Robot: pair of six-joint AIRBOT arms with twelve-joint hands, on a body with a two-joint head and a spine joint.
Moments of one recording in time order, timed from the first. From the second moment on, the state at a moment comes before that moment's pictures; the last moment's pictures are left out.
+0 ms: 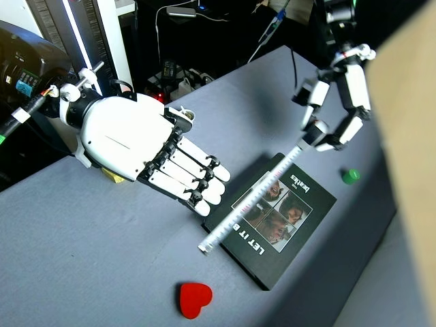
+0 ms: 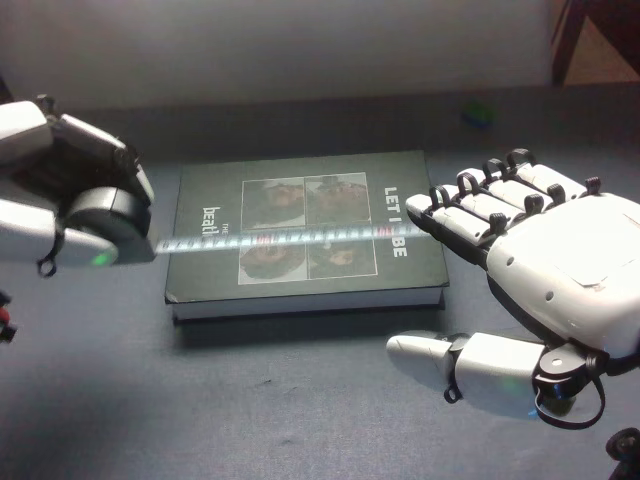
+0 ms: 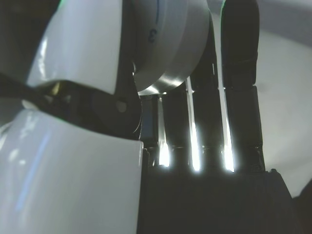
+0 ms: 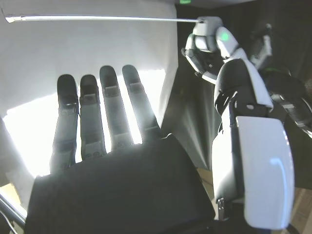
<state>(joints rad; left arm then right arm) 0.85 -0.79 1.18 0.18 -0.54 -0.05 -0.54 -0.94 0.47 1.02 0.91 -2.02</state>
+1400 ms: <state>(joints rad) 1.23 -0.88 1.12 -0.05 -0.80 0.07 -0.53 -0.99 0.57 1.02 0.84 -1.95</state>
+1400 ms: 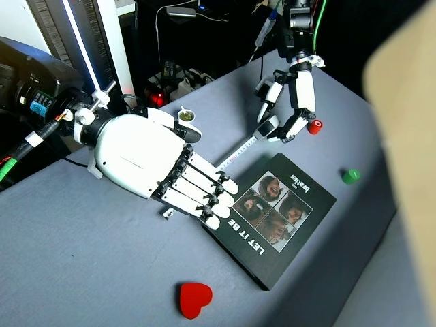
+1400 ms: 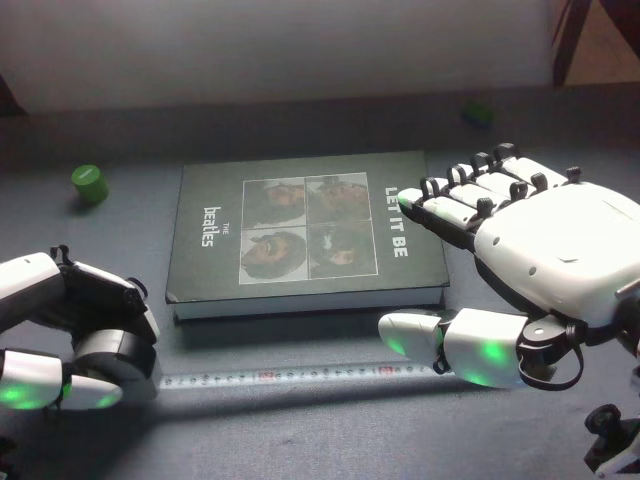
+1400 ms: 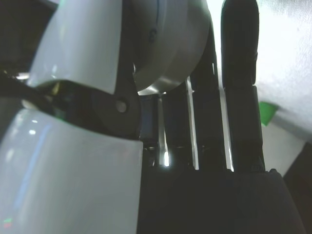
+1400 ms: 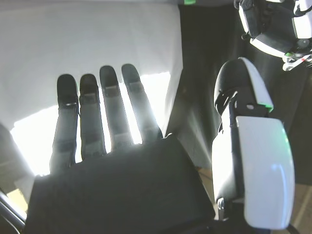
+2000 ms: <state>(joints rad) 1.23 -0.87 1.13 -0.06 -0.82 0.06 -0.53 -0.99 0.57 1.01 0.85 -1.95</state>
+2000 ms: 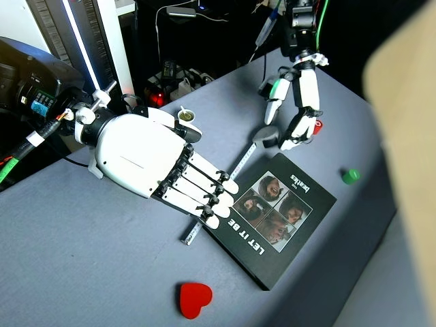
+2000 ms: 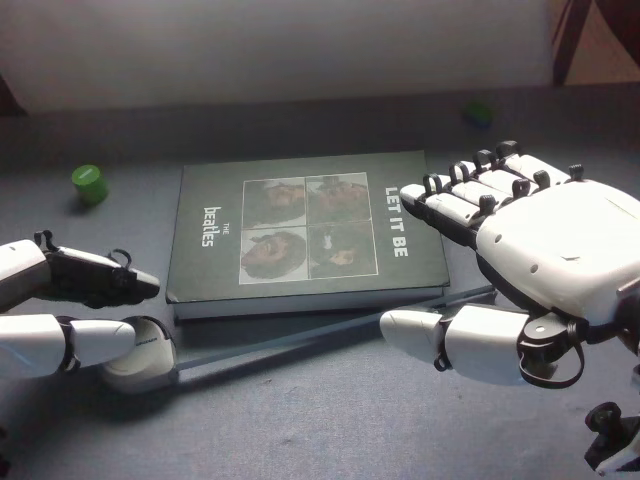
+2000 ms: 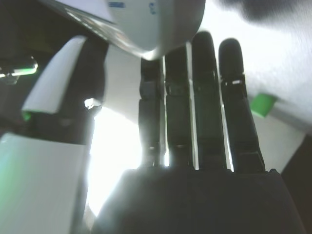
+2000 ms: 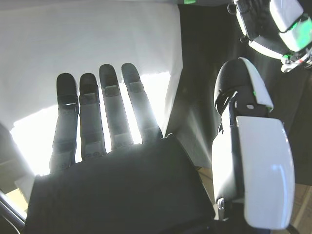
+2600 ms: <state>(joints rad) 1.02 -0.82 1.17 -0.03 -0.72 0.15 -0.54 -0.99 0.57 1.00 0.85 -1.96</state>
